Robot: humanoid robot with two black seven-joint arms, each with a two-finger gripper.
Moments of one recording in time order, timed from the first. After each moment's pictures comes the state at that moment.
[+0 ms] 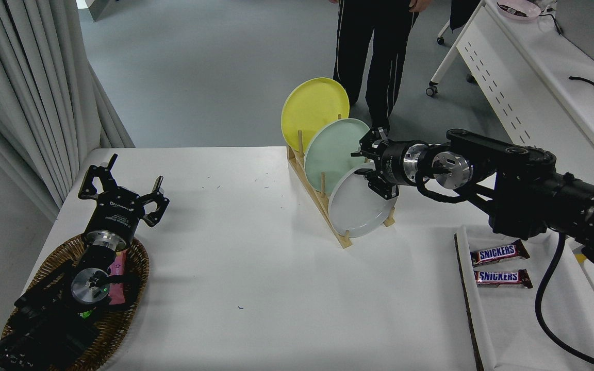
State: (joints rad) left arm -0.51 0.25 -1.06 -0.52 0.07 -0.57 -0.44; right arm 1.29 -0.21 -0.10 0.71 0.24 0.00 -0.26
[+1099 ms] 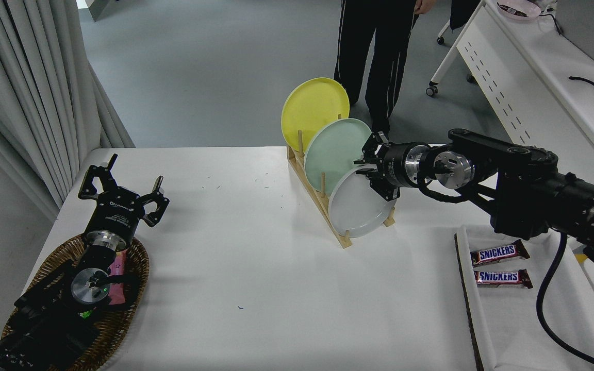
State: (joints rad) left arm -0.51 0.25 -1.06 -0.52 0.07 -0.57 -0.44; right arm 1.28 -0.22 -0.09 0.71 0.24 0.00 -0.29
